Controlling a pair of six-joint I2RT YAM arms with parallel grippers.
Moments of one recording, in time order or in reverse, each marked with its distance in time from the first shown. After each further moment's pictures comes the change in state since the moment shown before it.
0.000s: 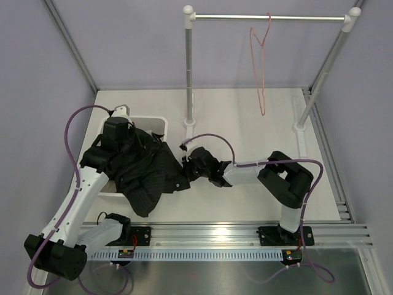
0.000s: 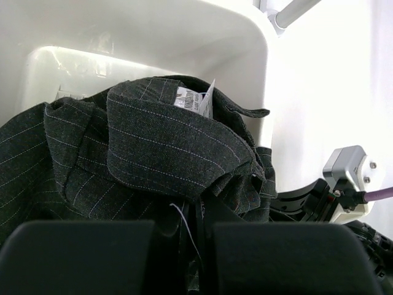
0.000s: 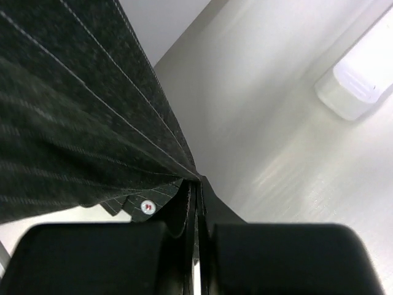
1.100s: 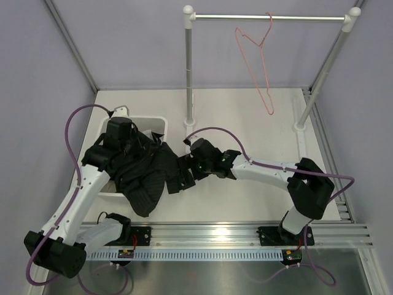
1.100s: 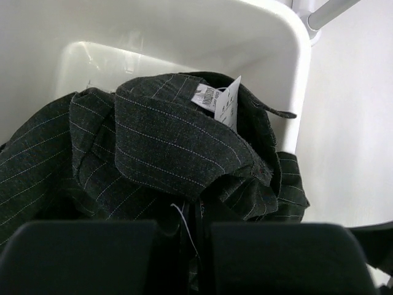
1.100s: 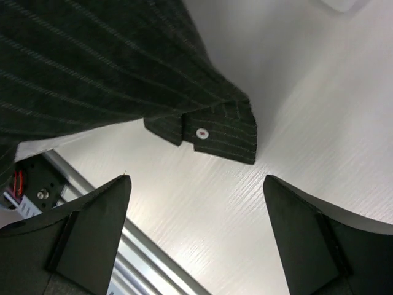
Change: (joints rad) left arm -0.034 0.021 0.027 -0.053 -0.126 -0.011; right arm 0.022 -0.216 0.157 -0.590 -0.028 0.155
